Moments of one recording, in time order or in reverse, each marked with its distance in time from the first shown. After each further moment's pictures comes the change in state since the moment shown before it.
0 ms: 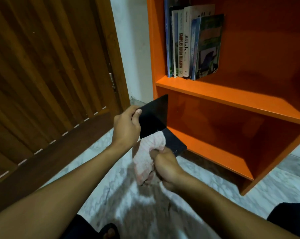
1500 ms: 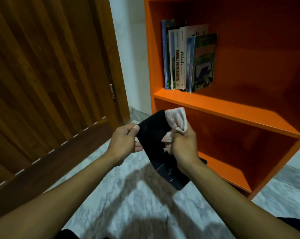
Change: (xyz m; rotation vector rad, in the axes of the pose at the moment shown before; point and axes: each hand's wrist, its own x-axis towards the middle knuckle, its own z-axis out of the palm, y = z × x) left_hand -0.005 0.015 -0.014 -0.386 -0.282 -0.427; right_hand 0.016 -0.062 -0.047 0.107 0.204 -0.508
